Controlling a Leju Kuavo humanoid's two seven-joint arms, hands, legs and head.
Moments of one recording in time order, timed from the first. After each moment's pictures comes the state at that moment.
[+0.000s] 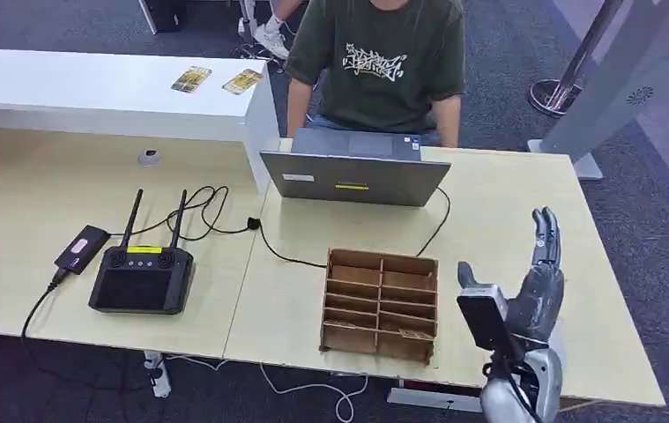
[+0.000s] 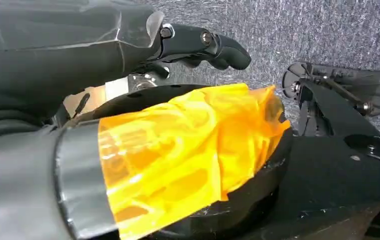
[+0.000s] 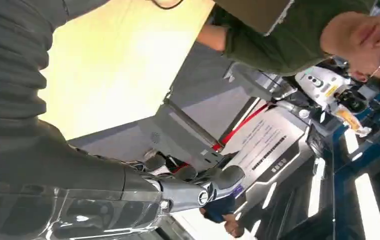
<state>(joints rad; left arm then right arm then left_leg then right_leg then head) -0.09 -0.13 -1.10 -0.12 1.49 0.28 -0.14 -0.06 0.03 0.24 -1.52 0.80 -0.63 -0.10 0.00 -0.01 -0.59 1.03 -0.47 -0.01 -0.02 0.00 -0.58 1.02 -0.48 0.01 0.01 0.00</state>
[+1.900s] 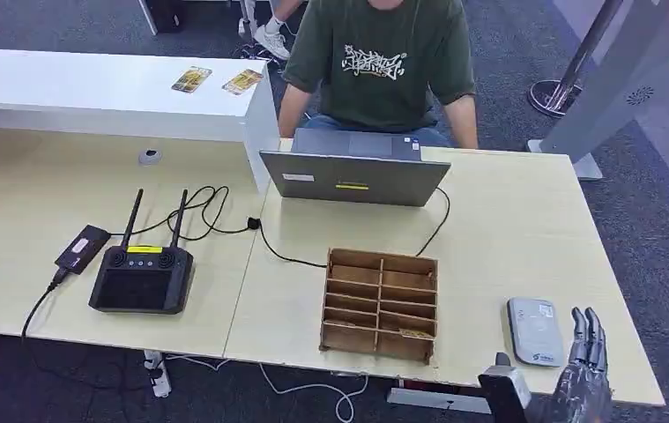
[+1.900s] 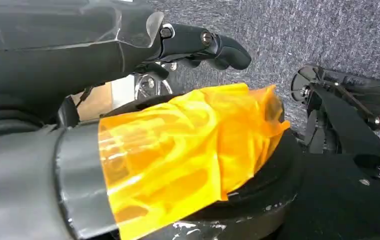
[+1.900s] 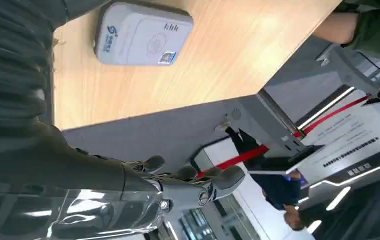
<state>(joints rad) -0.09 -0.14 -1.02 -0.09 1.49 0.28 -0.13 0.40 0.10 0.06 -1.71 1.06 -0.67 0.00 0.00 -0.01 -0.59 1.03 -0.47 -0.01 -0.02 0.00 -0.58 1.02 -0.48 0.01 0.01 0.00</state>
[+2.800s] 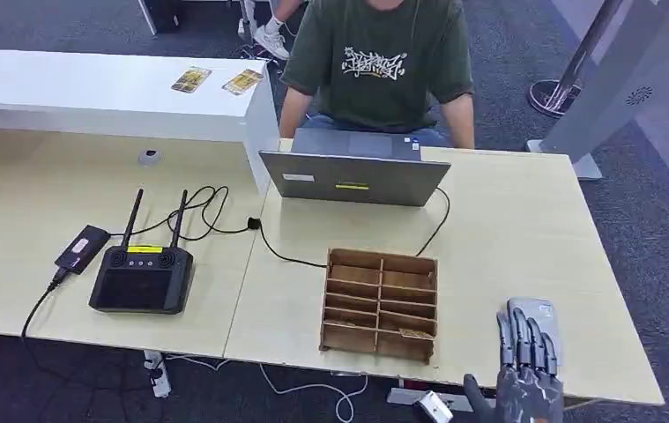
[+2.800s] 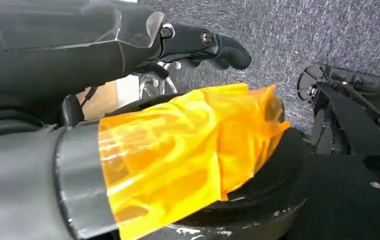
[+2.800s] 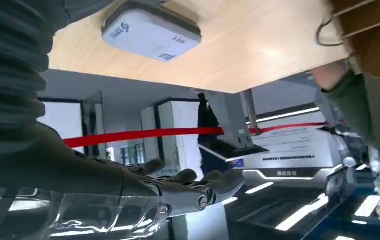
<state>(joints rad) -0.09 -0.14 -1.02 -0.09 1.49 0.27 -0.10 0.35 -0.22 0.45 -1.66 1.55 -0.63 0.49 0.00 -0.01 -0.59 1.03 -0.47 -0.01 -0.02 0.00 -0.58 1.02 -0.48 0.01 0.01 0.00</state>
